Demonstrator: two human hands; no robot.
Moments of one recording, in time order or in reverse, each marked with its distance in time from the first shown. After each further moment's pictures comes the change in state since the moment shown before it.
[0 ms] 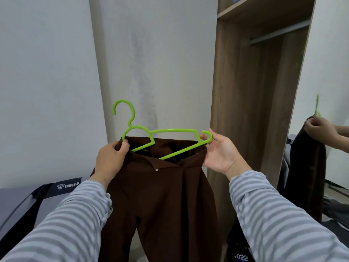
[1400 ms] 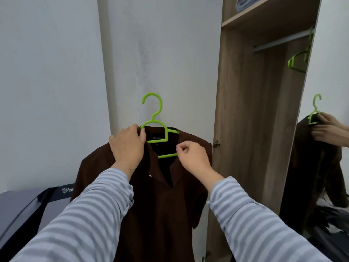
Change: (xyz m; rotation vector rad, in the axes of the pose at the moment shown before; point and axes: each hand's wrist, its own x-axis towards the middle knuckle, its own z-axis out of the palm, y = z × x) left_hand 0.014 0.062 0.008 0.573 0.205 0.240; right_hand 0.021 0.042 0.067 -1.355 0.464 -0.418
